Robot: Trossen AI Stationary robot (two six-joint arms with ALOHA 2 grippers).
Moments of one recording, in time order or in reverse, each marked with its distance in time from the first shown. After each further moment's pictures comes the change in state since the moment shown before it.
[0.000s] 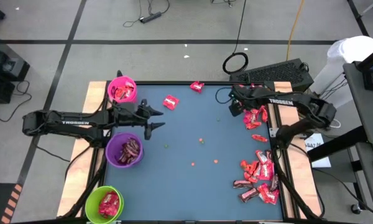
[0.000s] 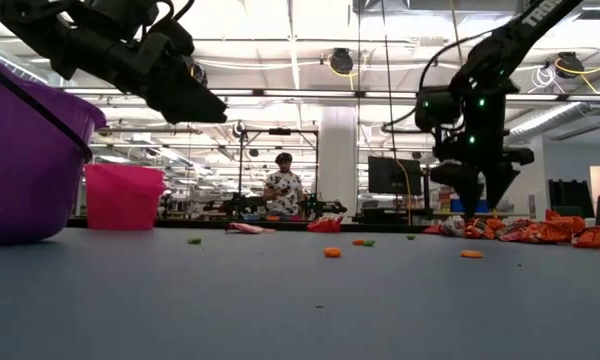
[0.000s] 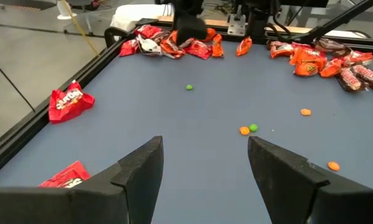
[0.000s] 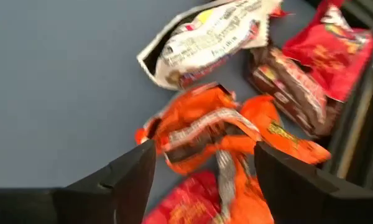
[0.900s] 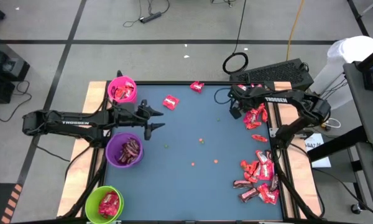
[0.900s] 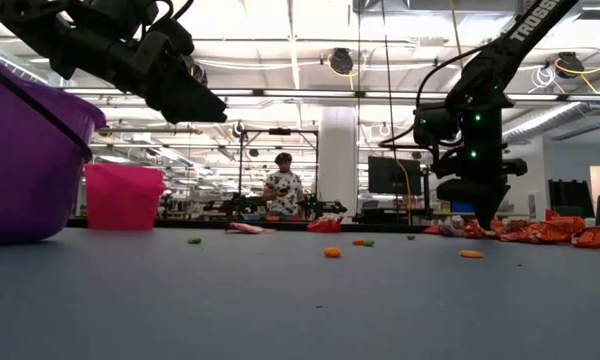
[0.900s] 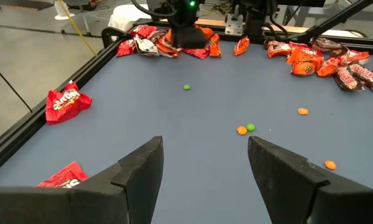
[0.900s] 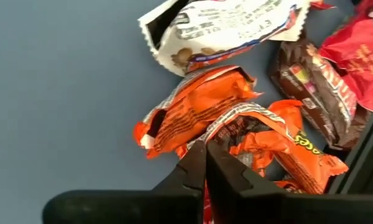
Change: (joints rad) left arm -0.006 0.000 0.000 -0.001 0.000 0.000; right arm -0.029 0.082 -0.012 0.036 -0.030 -0.178
